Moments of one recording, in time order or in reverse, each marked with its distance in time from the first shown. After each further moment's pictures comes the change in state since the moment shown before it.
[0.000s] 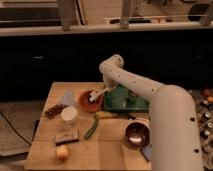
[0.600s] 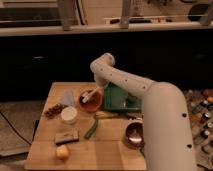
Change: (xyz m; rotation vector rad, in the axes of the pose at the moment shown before) arm -0.053 -0.010 -0.011 0.022 -0.047 -0.145
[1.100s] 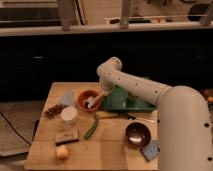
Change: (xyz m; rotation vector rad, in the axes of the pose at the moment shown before) arm 0.020 0.049 -0.007 -0.021 -0.022 0.021
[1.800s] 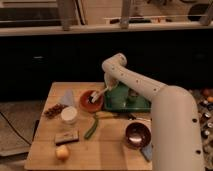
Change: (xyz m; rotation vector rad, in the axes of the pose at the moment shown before) arm 0.034 -0.039 0.008 0.020 0.033 0.005
